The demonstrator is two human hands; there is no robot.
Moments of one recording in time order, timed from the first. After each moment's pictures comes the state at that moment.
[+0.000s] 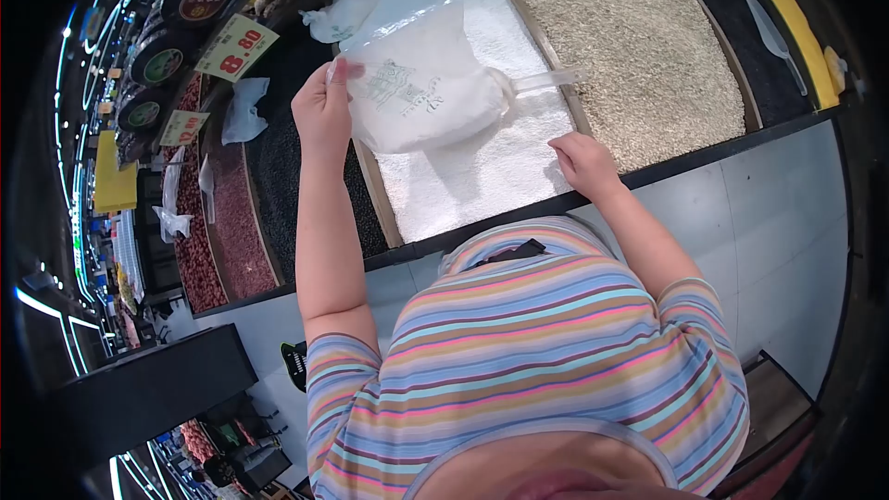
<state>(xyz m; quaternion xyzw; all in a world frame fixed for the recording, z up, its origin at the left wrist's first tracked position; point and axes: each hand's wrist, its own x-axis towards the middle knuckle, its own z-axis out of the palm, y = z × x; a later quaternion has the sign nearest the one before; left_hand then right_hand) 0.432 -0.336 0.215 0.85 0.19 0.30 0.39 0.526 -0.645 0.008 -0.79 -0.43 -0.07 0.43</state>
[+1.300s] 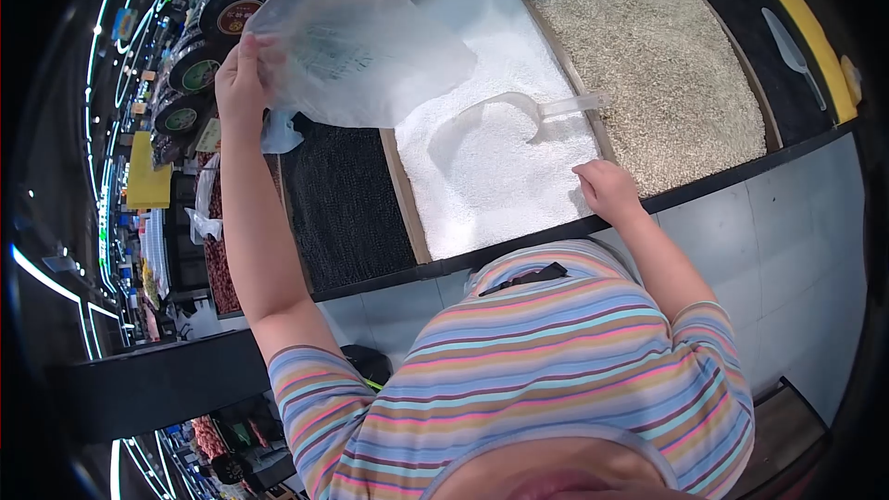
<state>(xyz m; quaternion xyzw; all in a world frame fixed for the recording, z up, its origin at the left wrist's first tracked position) 0.443 -0.236 0.335 0.85 0.17 0.29 0.40 0.523 -0.646 0.007 -0.80 -0.44 -0.08 0.40</state>
